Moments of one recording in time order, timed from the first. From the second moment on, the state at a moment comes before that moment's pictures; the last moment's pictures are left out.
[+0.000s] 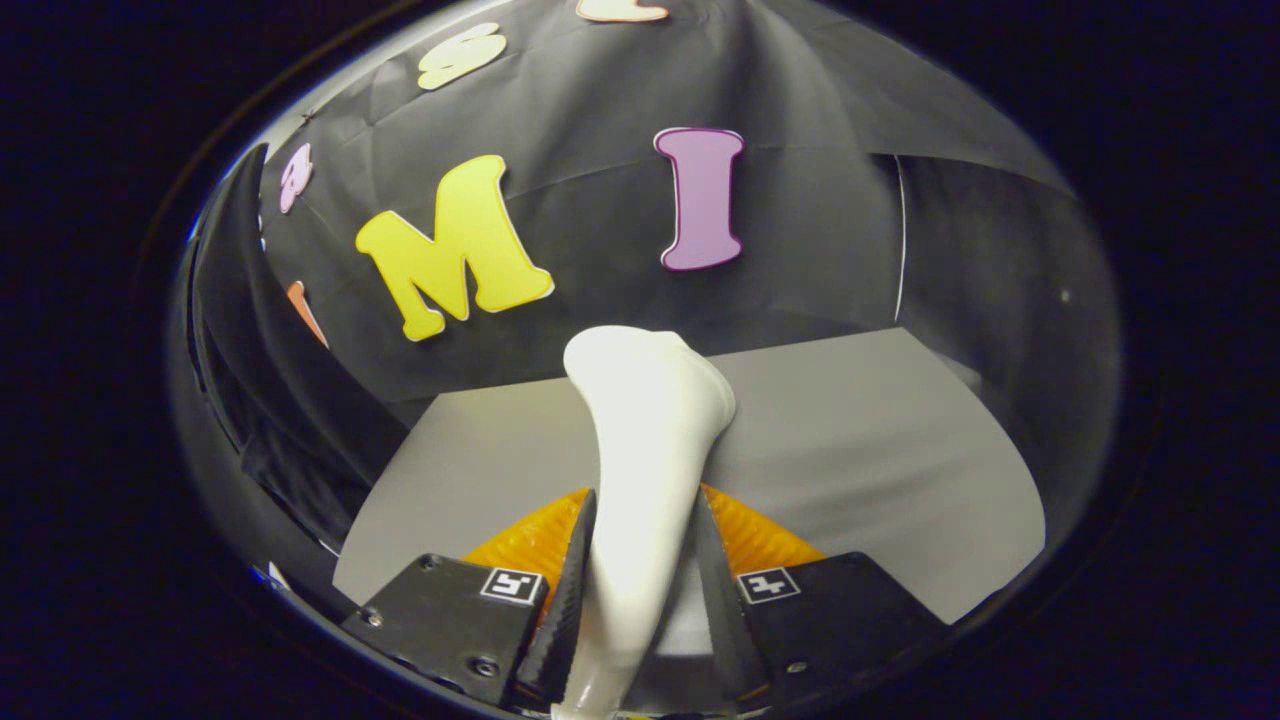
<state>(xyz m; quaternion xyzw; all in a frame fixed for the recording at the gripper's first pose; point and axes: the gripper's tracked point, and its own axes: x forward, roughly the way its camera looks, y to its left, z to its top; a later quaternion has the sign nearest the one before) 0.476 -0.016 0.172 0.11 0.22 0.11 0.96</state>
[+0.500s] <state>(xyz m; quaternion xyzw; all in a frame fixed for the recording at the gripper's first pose) 0.451 0.003 0.203 0.14 0.18 0.10 0.97</state>
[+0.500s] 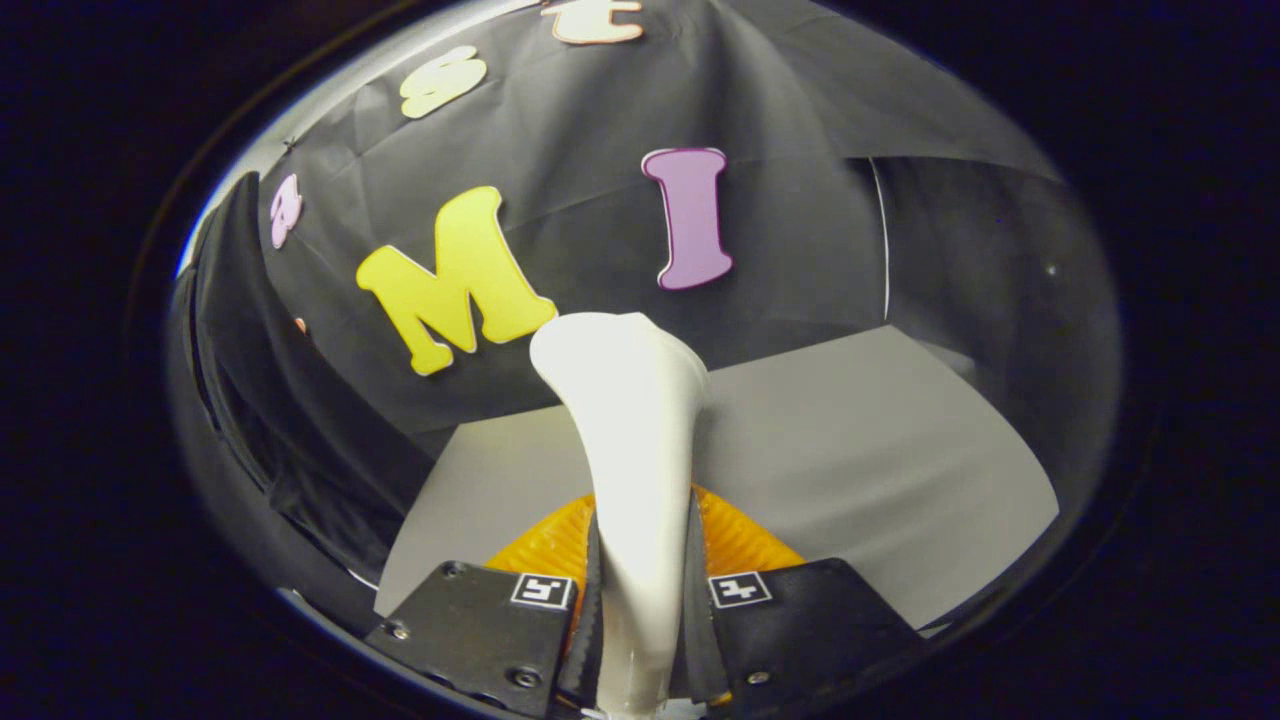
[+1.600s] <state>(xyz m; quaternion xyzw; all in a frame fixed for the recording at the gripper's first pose) 0.273 0.160 0.364 0.03 -0.04 0.09 0.99</state>
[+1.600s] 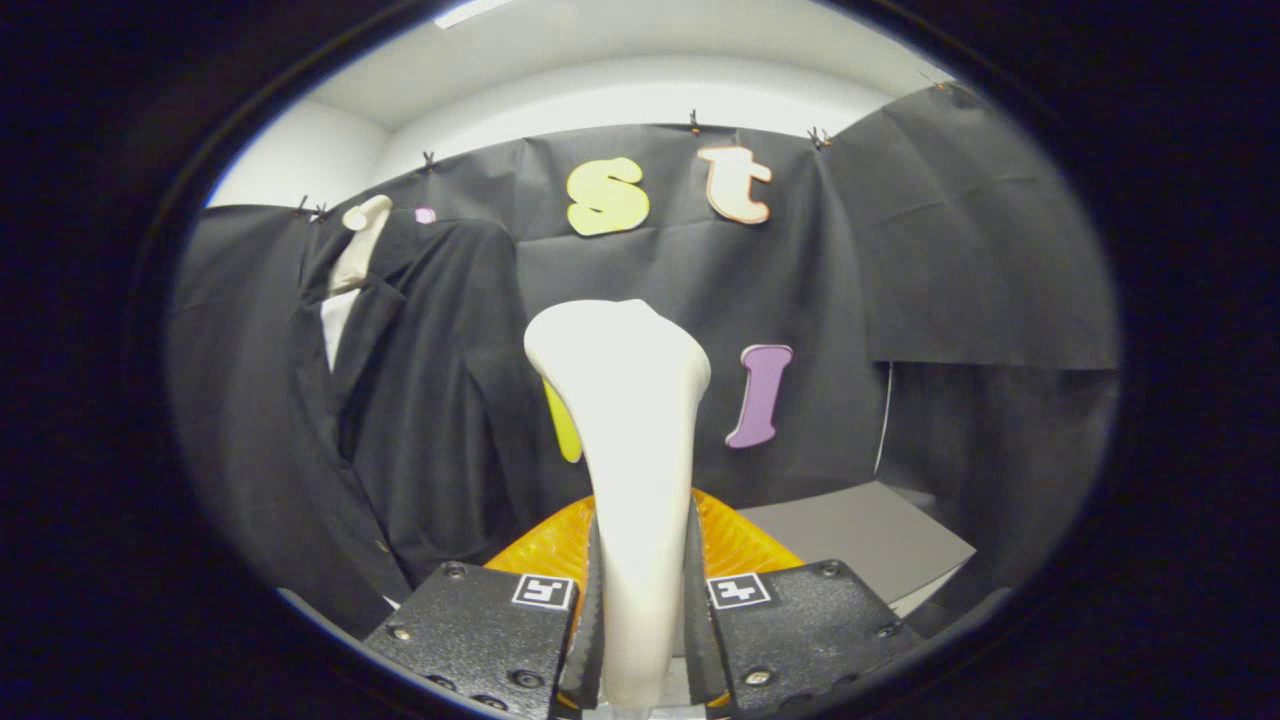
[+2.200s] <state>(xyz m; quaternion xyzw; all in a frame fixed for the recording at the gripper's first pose) 0.257 0.327 0.446 -0.03 -0.10 0.13 0.99</state>
